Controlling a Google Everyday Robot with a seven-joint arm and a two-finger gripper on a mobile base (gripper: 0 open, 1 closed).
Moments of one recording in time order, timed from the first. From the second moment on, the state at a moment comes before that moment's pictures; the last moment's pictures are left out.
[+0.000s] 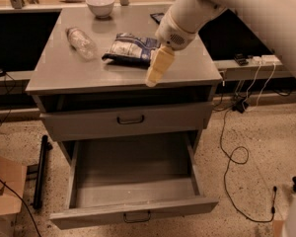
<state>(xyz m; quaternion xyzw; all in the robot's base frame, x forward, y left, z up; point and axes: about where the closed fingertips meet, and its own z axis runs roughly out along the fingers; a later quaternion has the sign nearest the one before) 0.642 -0.026 0.898 -0.64 0.72 0.08 0.27</state>
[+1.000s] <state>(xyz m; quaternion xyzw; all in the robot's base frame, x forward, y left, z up) 0.716 0.013 0.860 -0.62 0.73 0.12 0.27</state>
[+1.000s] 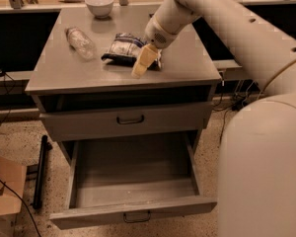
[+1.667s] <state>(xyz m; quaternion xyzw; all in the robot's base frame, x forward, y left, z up) 0.745 0.004 0.831 -0.59 0.75 0.13 0.26</state>
